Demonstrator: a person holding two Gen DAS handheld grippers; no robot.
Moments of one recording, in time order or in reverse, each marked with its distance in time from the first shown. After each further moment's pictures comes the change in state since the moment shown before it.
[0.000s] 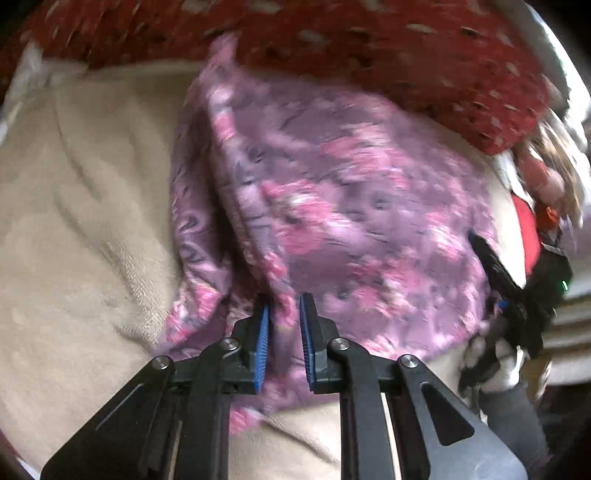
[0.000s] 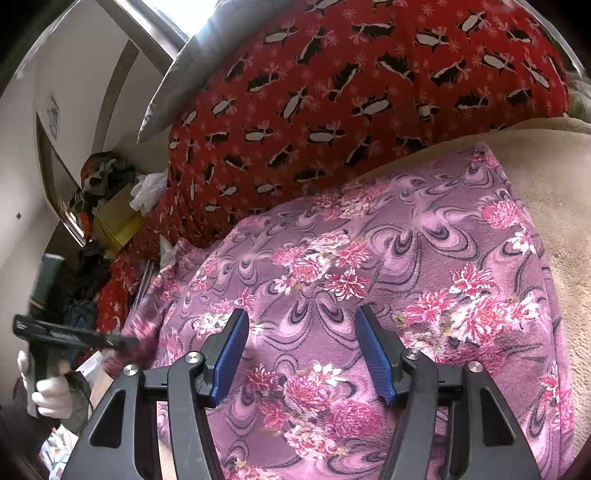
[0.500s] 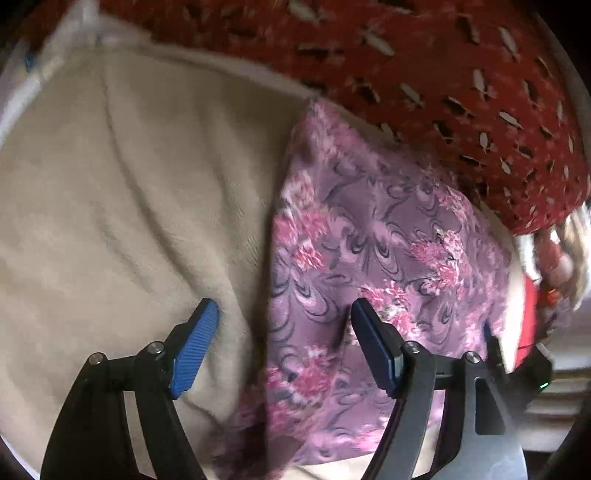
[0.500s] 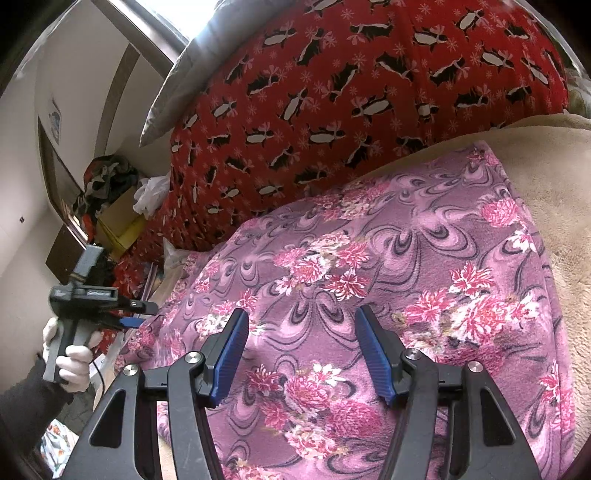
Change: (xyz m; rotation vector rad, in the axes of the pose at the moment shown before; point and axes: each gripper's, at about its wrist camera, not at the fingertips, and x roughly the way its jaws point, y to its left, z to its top) left arm 0.000 0.068 0.051 -0.225 0.005 -0.036; right arm -0.002 -0.001 0.000 0.009 -0.005 0.011
